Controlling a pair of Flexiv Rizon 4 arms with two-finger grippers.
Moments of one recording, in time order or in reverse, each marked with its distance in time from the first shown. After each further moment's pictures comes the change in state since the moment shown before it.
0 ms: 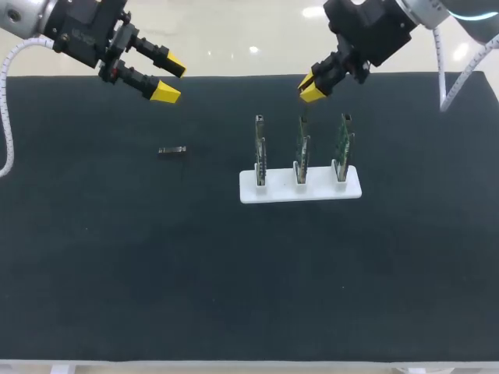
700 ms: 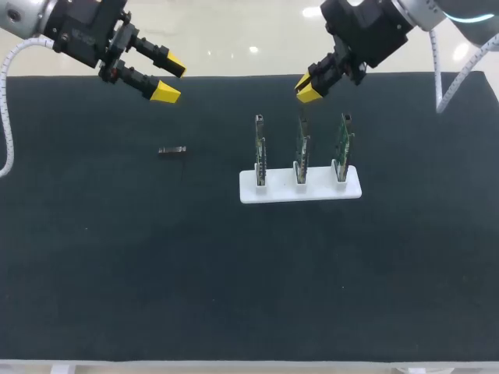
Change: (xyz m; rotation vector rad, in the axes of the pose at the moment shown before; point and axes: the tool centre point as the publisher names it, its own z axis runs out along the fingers) left arm 0.000 0.000 0.000 0.000 0.000 0.000; right arm -0.003 0.000 0.004 0.001 -0.005 0.001
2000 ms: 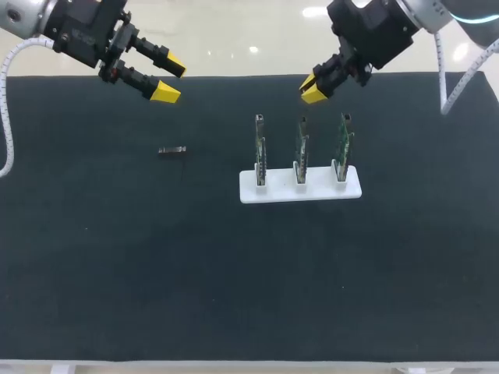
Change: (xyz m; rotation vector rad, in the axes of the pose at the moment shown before) left arm 0.000 0.000 0.000 0.000 0.000 0.000; right arm 0.008 0.000 -0.004 -0.001 -0.012 0.000
